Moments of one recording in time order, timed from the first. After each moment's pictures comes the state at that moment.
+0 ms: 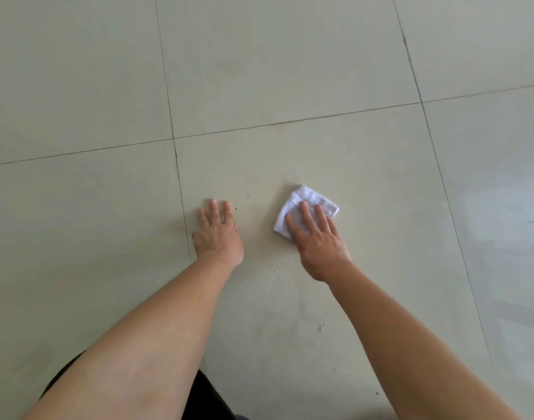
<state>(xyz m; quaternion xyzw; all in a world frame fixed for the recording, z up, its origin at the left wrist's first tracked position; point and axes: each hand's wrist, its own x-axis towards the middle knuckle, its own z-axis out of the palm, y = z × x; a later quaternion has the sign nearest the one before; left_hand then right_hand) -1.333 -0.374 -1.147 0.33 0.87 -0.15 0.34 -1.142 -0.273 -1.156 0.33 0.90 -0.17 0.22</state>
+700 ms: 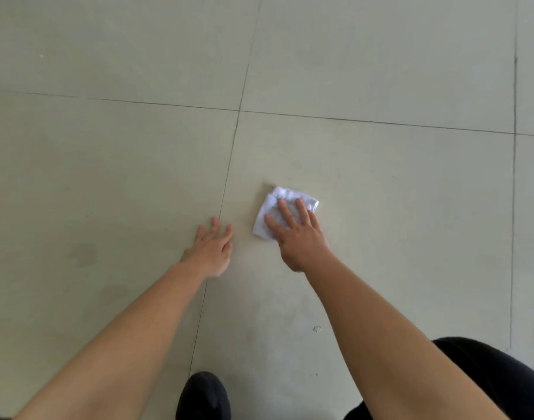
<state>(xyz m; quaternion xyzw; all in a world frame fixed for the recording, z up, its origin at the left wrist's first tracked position) -1.312 -0.490 -1.143 0.24 0.85 -0.11 0.45 -1.193 -0.302 -1.163 0.12 0.94 -0.15 0.27</state>
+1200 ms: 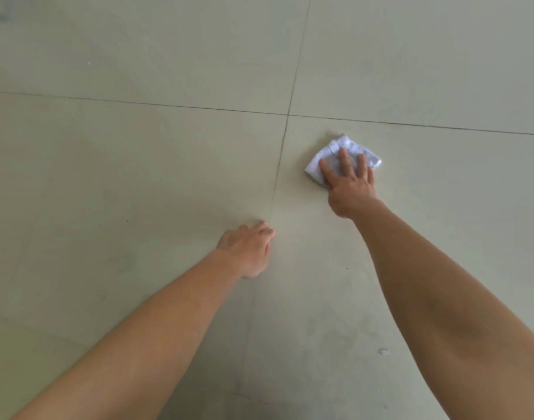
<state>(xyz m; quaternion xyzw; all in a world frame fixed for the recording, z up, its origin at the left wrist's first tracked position) -1.354 -0.503 -1.125 0.39 0.84 -0.13 0.36 -1.296 -0.264 -1.169 0.28 0.92 -0.16 0.22</state>
